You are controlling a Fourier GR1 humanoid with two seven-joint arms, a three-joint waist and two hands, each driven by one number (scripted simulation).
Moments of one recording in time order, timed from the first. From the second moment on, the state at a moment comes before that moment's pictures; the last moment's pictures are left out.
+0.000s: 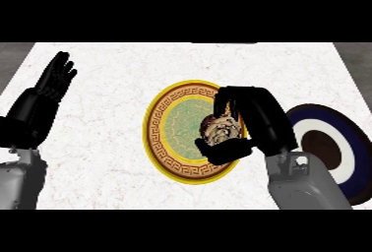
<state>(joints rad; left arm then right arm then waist) -0.27 0.27 0.12 -1.63 0.04 -0.11 0.14 -0.47 -0.17 0.37 -1.74 0.63 0.08 0.49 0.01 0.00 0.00</state>
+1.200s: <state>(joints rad) -0.30 0.23 0.10 -1.62 0.01 -0.11 0.14 -0.83 0.00 0.53 -0.86 0.31 -0.40 0.25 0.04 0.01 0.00</state>
